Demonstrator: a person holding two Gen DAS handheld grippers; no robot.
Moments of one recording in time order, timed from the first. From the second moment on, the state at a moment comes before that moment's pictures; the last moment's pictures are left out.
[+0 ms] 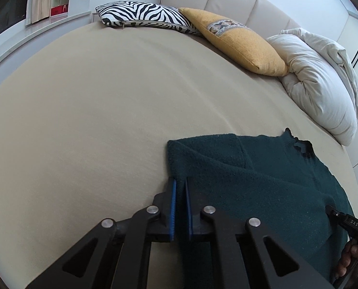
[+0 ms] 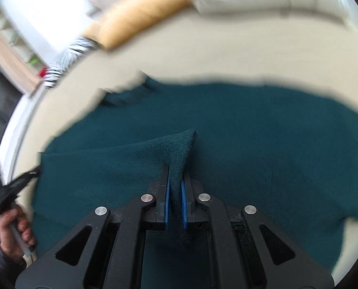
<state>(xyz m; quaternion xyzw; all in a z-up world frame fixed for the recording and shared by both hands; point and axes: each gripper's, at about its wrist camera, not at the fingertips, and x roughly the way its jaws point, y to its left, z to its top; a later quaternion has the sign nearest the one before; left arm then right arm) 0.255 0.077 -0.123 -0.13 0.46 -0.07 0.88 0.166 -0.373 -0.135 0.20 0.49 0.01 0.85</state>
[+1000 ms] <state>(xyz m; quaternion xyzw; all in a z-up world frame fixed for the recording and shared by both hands) 0.207 0.039 -0.074 -0.06 0.38 -0.08 0.92 0.137 -0.395 -0.087 0.31 0.38 0.04 0.87</state>
